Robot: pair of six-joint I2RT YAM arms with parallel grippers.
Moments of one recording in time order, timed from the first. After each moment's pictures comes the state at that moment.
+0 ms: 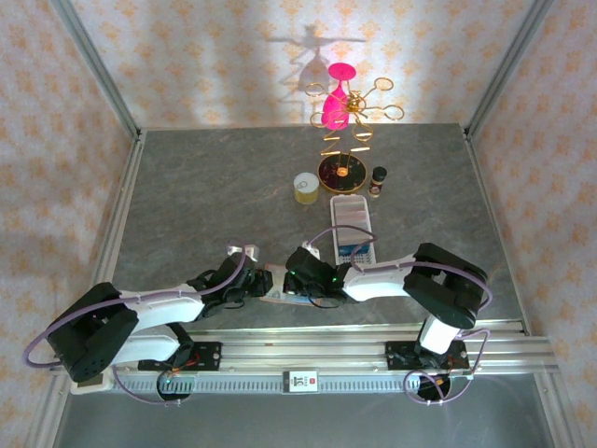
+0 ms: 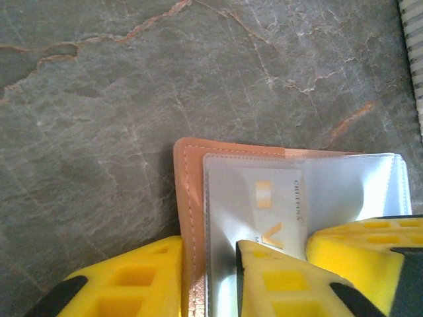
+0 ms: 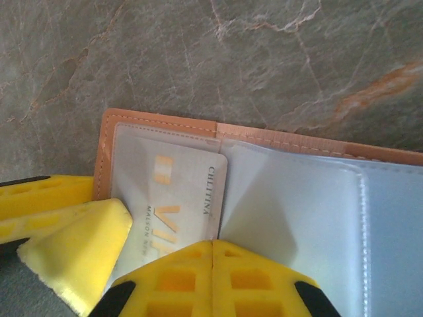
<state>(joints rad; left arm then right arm) -0.71 1.23 0.26 0.16 0.01 -0.81 1.08 1.68 0.74 0.06 0.05 1.12</state>
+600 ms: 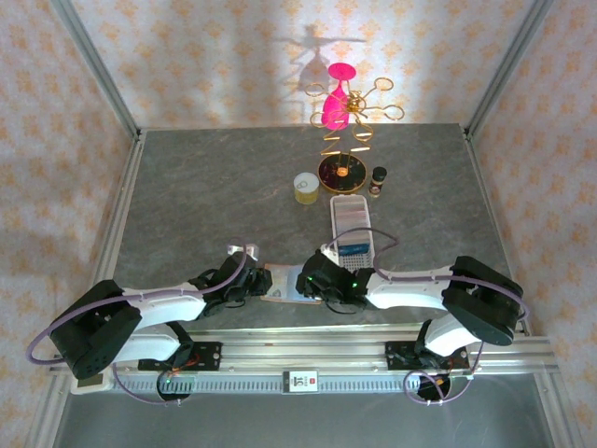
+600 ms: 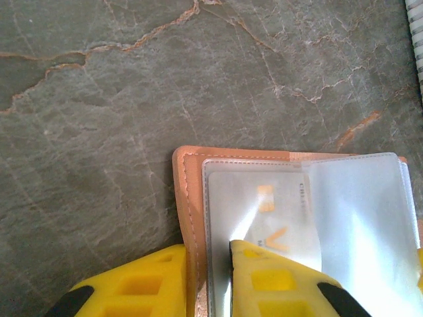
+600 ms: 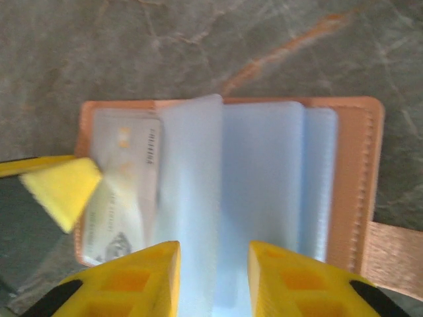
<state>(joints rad) -0.71 1.26 0.27 0.17 -0.01 -0.82 1.08 1.47 0.62 -0.06 0.11 1.15</state>
